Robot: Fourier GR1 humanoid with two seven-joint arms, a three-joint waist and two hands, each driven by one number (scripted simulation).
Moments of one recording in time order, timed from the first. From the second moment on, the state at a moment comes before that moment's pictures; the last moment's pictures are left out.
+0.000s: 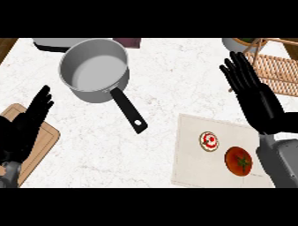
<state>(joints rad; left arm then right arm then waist) -0.09 0.61 -0.30 -1.58 0.36 0.34 0.15 -0.31 -0.34 0.19 -1.49 -0.48 0.06 -0.19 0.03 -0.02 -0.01</state>
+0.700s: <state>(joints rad) 0.02 0.60 -0.19 -1.46 0.41 0.27 0.05 -0.23 -0.24 0.39 -1.42 0.19 -0.60 -0.05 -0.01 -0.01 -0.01</state>
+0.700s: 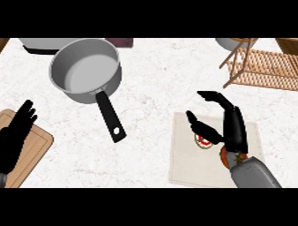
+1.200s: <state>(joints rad) 0.05 0.59 -0.16 -1.42 0.42 0.22 0.01 -0.13 -0.23 0.57 -1.50 0.74 -0.69 0.44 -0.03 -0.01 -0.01</state>
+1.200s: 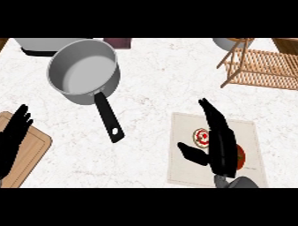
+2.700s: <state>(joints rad) 0.00 0.54 -0.11 -1.36 0.37 0.15 0.01 -0.28 -0.25 0.57 -1.65 0.96 0.39 0.99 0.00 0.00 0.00</state>
